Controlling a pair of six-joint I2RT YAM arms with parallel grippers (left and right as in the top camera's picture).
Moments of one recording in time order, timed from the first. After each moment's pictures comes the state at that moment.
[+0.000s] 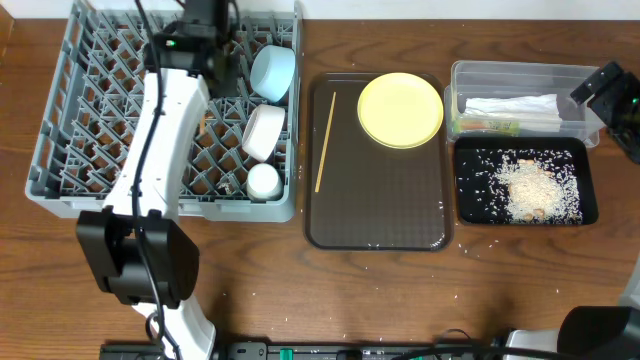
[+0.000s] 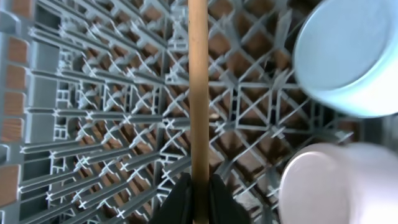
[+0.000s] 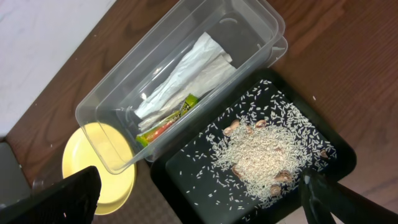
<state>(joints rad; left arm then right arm) -0.11 1.91 1.83 -1.02 -0.29 -0.01 -0.37 1.59 1.70 -1.10 -0.08 0.49</state>
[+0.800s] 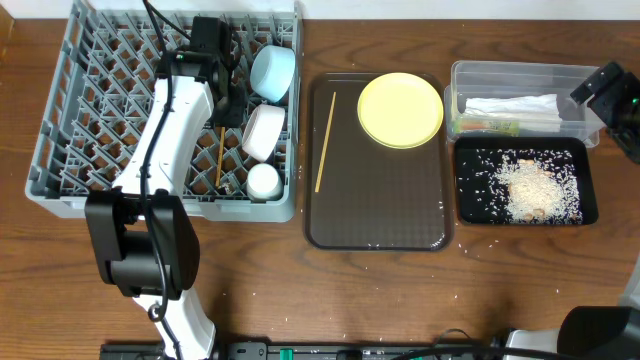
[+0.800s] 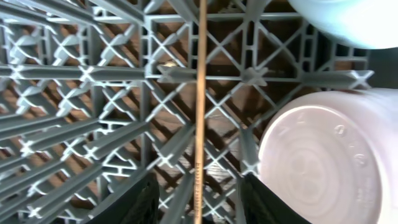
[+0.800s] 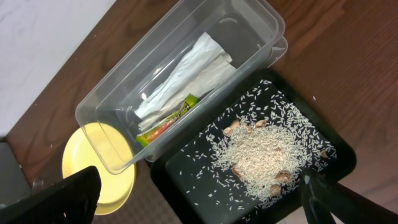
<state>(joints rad) -0.09 1.95 1.69 -1.02 -0.15 -0.05 -0.37 1.59 1.70 -1.10 -0.08 0.49</state>
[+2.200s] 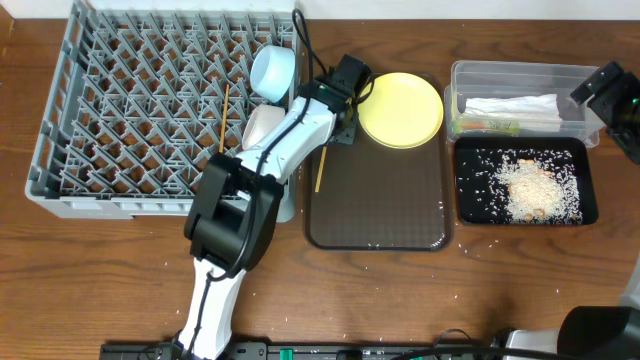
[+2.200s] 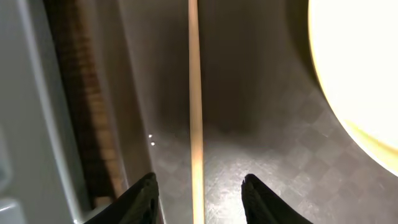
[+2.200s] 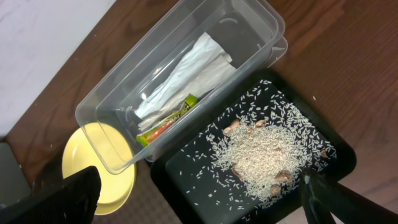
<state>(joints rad) -0.51 2.22 1.76 -0.77 -0.17 -0.28 -0.37 1.59 1.70 -1.10 -0.08 0.49</state>
